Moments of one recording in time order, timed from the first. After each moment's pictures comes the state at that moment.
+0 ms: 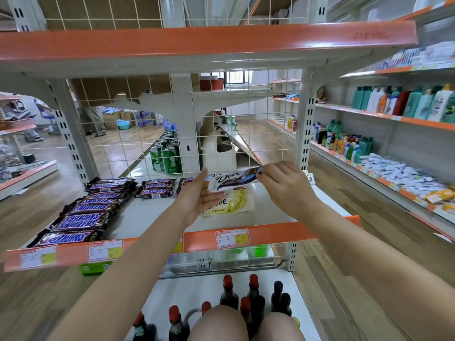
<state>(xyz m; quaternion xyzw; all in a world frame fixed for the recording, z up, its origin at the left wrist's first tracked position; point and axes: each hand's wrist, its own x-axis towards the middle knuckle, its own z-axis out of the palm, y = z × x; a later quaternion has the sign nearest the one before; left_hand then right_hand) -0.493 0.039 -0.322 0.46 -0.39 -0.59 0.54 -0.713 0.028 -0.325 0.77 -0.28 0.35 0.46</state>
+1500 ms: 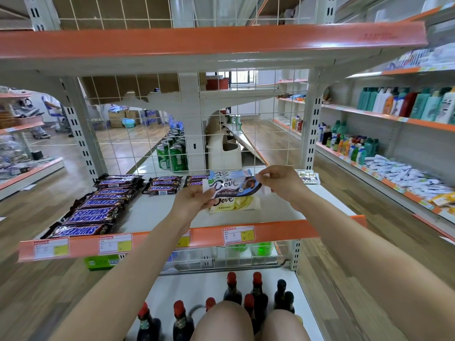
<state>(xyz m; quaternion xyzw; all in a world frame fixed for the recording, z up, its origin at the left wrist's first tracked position) -0.467 0.047 -0.351 0.49 -0.51 -0.43 0.56 -0.682 0.038 -0.310 0.63 -0.51 0.47 -0.34</state>
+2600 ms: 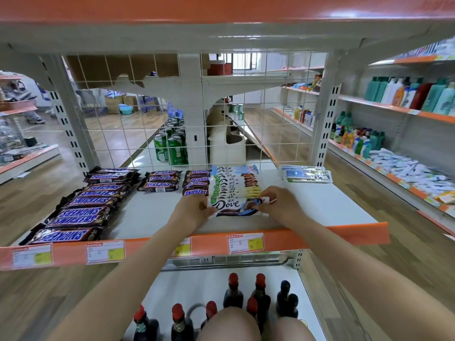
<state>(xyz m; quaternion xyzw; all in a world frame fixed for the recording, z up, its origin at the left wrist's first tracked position) -0.448 0.002 -0.382 0.68 -0.68 -0.14 0.26 -0.668 -0.012 -0.377 0.71 -0.60 0.32 -0.19</state>
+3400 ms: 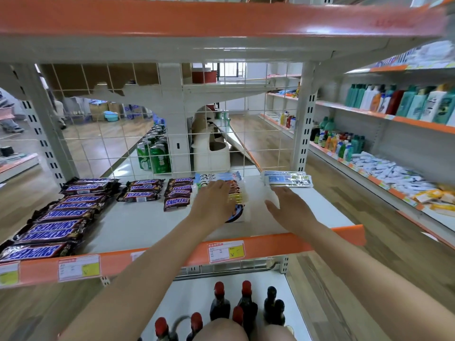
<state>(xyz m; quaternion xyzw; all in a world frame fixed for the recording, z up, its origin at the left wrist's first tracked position) -0.531 -0.004 -0.350 0.56 -0.79 0.08 0.21 -0.723 0.001 -0.369 0.73 -0.64 0.24 0.00</state>
